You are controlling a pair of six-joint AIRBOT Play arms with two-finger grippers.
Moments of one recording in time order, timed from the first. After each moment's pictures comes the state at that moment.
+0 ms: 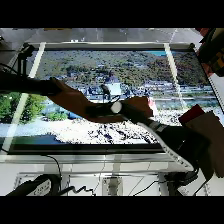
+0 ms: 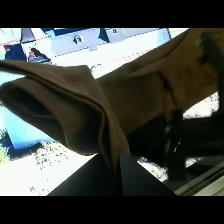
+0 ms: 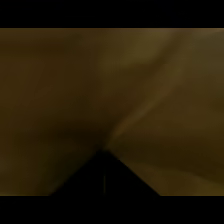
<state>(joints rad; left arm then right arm) 0.10 -1.16 1.40 0.99 -1.36 -1.16 0.76 -1.78 1.42 -0.72 0.54 1.58</state>
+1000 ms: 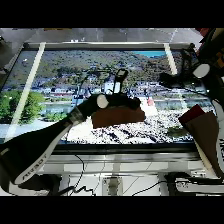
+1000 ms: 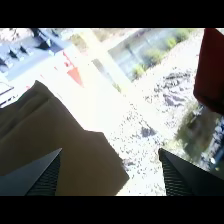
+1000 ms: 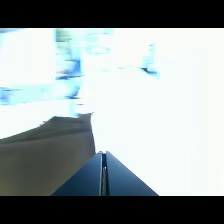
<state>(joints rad) -0.75 -1.62 1.40 0.88 -0.42 -1.23 -0.10 -1.43 1.45 -1.22 1.08 1.53</state>
